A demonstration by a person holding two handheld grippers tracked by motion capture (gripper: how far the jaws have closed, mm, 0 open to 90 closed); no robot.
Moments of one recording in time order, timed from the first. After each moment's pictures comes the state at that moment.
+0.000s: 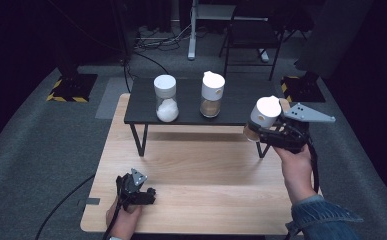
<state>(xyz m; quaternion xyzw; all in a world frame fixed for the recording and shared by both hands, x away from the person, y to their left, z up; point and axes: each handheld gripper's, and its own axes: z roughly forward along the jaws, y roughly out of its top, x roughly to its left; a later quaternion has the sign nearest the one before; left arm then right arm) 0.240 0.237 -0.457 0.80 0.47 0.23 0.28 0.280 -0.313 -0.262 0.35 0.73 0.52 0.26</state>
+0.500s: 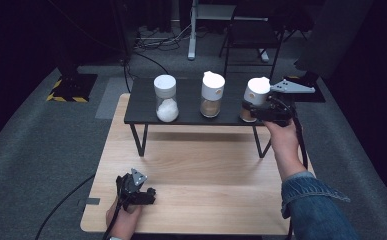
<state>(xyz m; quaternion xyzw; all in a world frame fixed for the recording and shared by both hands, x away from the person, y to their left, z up) 0.240 0.237 -0.457 0.80 0.47 0.23 0.28 0.351 -0.288 -0.251 0.38 0.74 0.49 0.27</state>
